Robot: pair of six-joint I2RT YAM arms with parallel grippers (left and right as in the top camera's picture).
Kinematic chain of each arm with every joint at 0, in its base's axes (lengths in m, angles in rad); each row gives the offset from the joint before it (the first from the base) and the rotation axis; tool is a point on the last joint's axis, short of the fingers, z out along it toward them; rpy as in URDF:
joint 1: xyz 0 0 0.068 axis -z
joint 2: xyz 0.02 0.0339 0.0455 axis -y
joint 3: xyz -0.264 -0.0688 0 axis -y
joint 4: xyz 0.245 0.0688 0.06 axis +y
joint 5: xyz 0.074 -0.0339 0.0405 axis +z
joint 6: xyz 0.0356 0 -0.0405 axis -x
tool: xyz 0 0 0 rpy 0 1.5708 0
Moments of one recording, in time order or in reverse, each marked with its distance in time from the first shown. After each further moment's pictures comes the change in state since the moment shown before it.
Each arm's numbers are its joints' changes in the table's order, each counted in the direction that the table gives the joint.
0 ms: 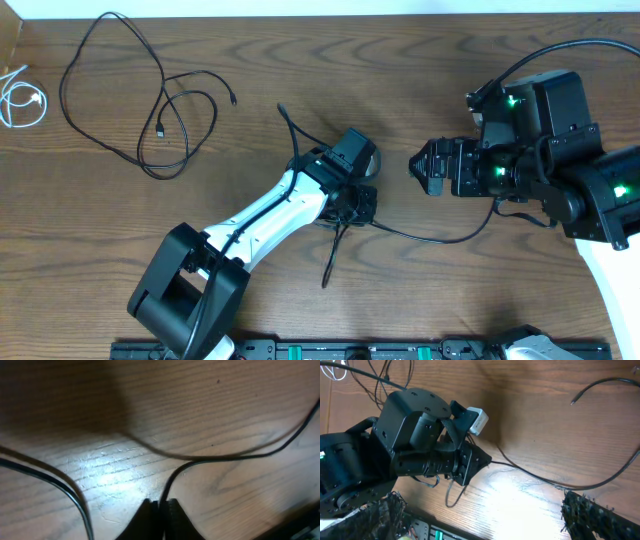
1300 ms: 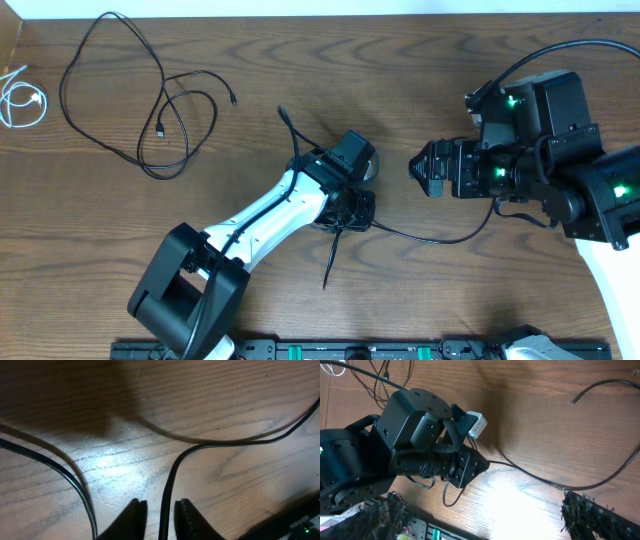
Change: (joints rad) left arm 0.000 0.000 0.000 0.055 -0.026 0.000; right arm 0.000 0.000 0.000 0.005 0.001 0.023
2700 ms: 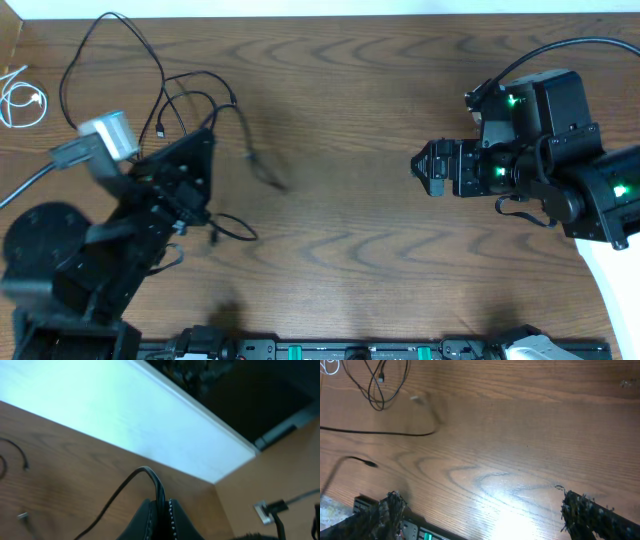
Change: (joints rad) left arm -0.613 0.972 0.220 0.023 0.026 0.132; right arm 0.000 0.000 0.000 -0.012 -0.028 0.034
